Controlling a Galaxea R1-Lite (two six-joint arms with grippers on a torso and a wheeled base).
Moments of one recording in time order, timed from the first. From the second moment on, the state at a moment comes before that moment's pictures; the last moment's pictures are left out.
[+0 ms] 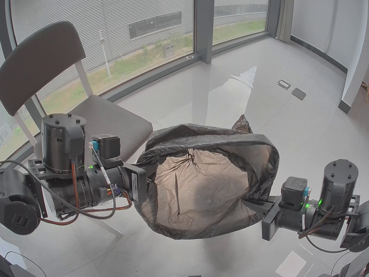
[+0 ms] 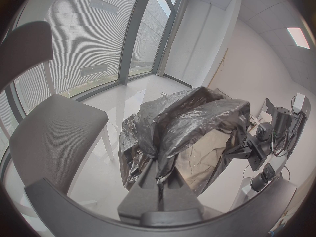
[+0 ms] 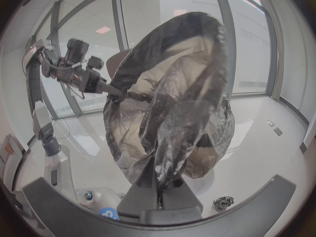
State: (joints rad) left arm -0.66 1.51 -0.73 -0.39 0.00 -0.17; right arm 0.77 1.58 -0.36 -0.85 -0.05 -0.04
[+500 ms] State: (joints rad) left arm -0.70 1.70 -0.91 -0.16 0.12 -0.17; right arm 0.76 1.83 -0.36 -0.88 0.02 -0.04
